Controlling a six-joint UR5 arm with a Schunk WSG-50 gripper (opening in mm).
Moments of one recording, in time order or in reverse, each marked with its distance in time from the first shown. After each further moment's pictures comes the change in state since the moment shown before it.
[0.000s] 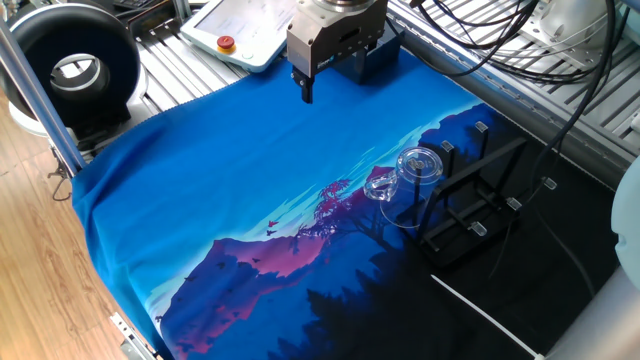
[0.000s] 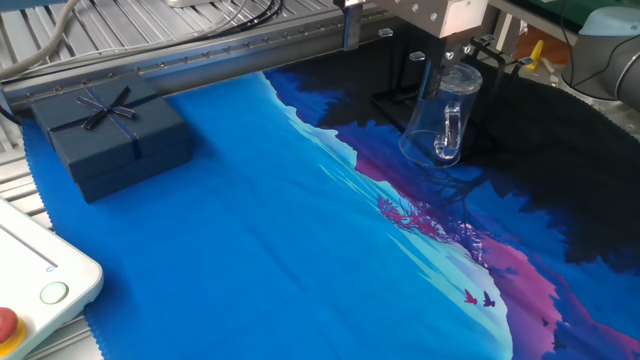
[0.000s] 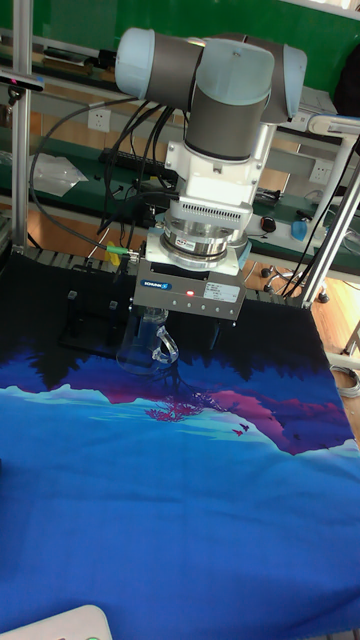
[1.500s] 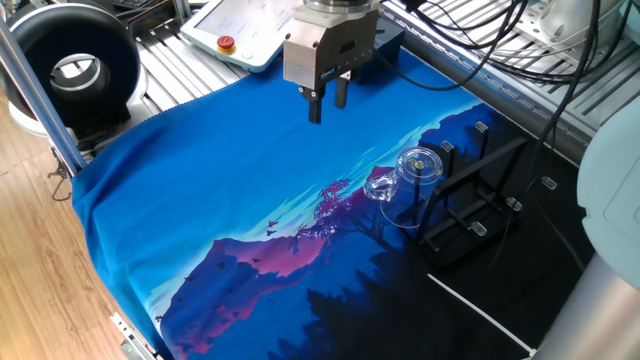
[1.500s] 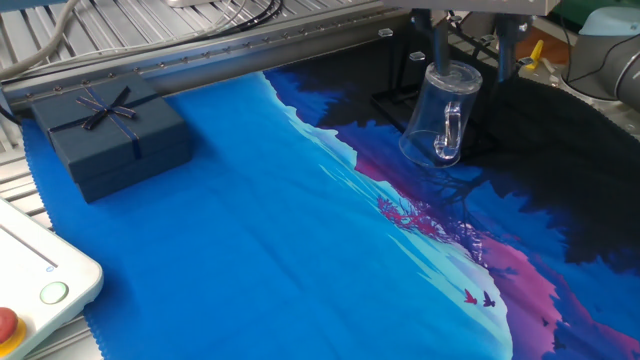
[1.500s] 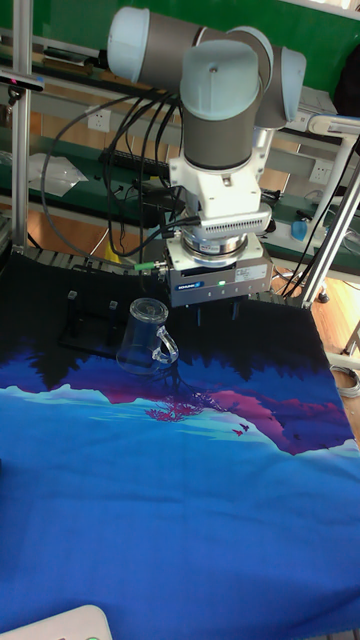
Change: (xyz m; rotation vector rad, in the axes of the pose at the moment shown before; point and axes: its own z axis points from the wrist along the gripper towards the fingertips) arm 0.052 0.063 -0.012 -0.245 0.188 -0.216
